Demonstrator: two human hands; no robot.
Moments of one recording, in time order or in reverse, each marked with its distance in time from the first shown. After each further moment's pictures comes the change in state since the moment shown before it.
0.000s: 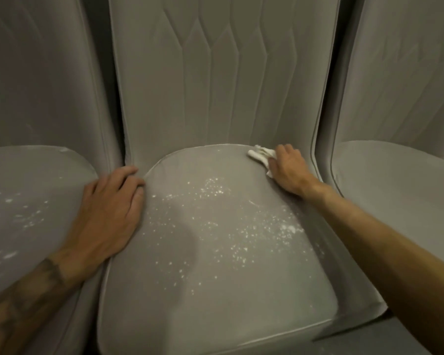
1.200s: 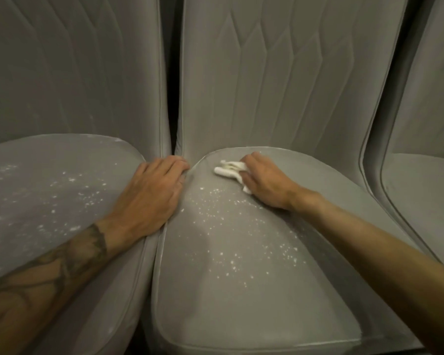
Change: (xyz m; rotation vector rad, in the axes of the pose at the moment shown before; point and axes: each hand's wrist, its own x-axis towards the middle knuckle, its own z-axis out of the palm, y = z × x) left_hand 0.004 -0.024 -0.009 -0.021 0.013 0.171; right_hand -0.015 -0.126 0.032 0.162 -0.080 -0.478
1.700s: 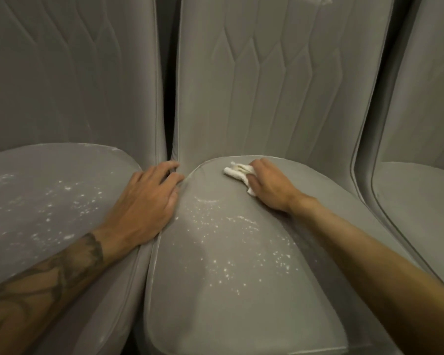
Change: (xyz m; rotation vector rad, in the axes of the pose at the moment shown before) left_hand -0.002 -0.003 0.001 0.053 0.023 0.034; right_hand -0.001 0.015 -0.013 -0.056 0.026 0.150
